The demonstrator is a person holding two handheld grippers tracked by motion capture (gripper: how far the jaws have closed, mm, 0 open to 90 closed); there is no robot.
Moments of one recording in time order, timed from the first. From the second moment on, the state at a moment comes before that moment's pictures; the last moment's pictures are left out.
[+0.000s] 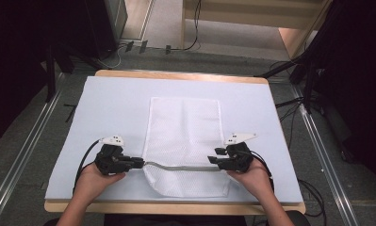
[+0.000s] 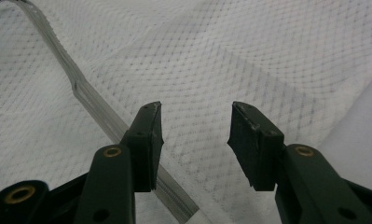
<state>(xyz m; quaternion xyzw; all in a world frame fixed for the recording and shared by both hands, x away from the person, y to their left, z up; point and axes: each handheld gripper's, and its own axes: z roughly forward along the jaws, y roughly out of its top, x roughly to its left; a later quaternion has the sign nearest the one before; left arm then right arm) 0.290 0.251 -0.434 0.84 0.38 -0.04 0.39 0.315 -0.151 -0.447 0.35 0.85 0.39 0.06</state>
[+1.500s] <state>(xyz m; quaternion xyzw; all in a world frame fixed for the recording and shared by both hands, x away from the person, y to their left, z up) 0.330 0.179 -0.413 0.86 0.34 -0.05 0.37 0.302 -0.147 -0.449 0.35 0.85 0.39 0.05</state>
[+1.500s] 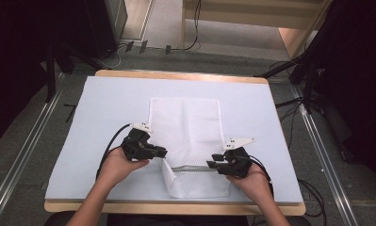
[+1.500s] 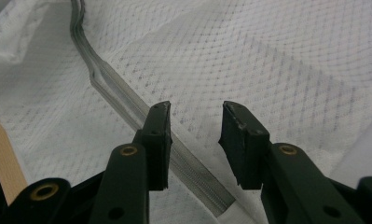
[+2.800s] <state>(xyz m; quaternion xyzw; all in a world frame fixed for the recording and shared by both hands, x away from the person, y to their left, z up) 0.297 0.244 -0.436 0.84 0.38 -0.05 0.37 0.292 -0.097 -0.440 0.32 0.85 0.41 0.00</state>
